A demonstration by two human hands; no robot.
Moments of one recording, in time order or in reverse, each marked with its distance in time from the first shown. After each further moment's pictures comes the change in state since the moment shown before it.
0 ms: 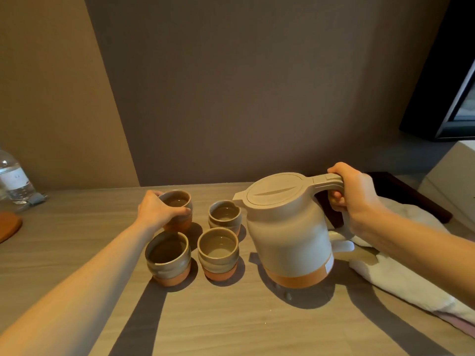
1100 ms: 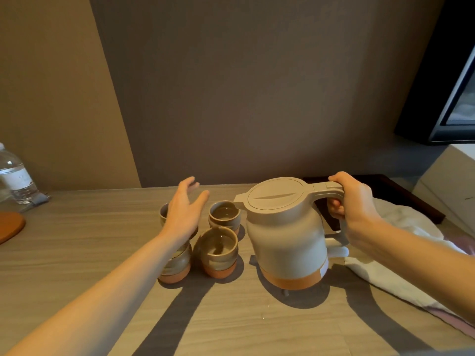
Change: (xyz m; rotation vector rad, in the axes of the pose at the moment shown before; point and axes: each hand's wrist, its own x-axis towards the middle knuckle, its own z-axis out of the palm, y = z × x) left_hand -0.070 0.046 0.019 -0.231 -0.034 0.312; right_hand -0.018 0.007 -0.007 0.086 0.031 -0.003
